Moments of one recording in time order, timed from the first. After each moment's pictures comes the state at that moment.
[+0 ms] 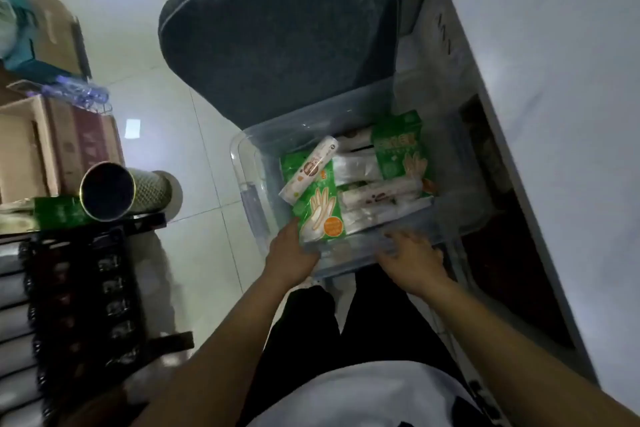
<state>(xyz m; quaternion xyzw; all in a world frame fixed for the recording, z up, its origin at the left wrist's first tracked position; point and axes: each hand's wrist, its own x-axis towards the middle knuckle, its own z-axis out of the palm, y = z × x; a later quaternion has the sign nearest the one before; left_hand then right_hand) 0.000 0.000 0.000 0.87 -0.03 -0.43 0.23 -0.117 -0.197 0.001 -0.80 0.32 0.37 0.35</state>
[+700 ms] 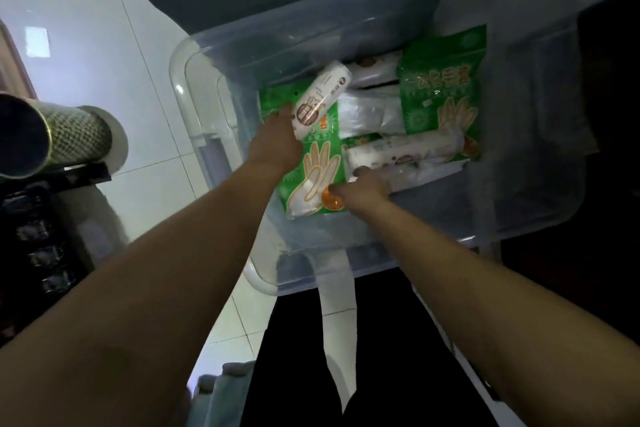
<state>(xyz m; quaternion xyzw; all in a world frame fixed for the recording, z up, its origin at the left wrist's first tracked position) 0.139 -0.030 -0.184 0.90 -0.13 -0.39 0.16 0.005 -0.130 -0.158 -0.62 0.52 0.35 0.47</state>
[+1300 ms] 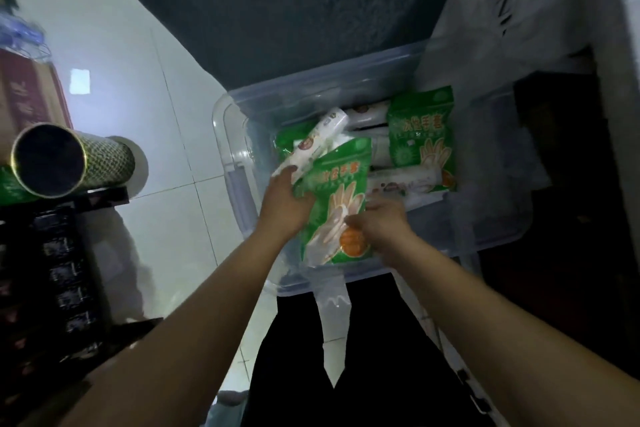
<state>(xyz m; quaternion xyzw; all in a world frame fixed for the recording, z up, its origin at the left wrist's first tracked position) 0.086 -0.010 -0.077 0.85 0.03 -0.41 0.33 -0.009 -0.146 -0.071 -0.58 0.55 0.26 0.53</state>
